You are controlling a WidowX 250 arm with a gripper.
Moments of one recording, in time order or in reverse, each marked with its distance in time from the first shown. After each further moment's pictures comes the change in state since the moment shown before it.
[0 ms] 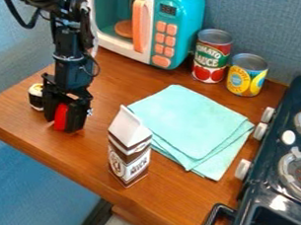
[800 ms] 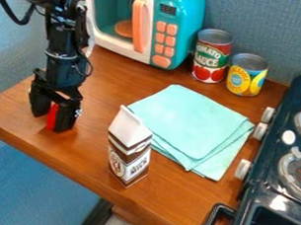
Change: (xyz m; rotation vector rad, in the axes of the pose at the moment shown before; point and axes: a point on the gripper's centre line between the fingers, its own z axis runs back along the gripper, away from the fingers) arm -0.014 0.008 0.003 0.071 0.041 -0.043
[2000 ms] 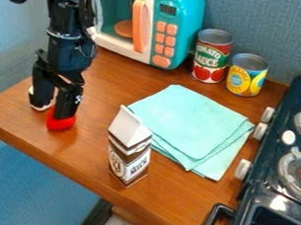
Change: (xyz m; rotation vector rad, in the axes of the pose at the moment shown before) arm -0.014 -0.016 0.036 0.028 -0.029 -0.090
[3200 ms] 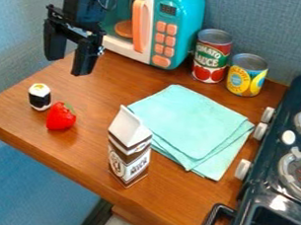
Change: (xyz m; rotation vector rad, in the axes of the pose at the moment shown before) arm 0.017 0.004 0.060 -0.016 0.033 0.151
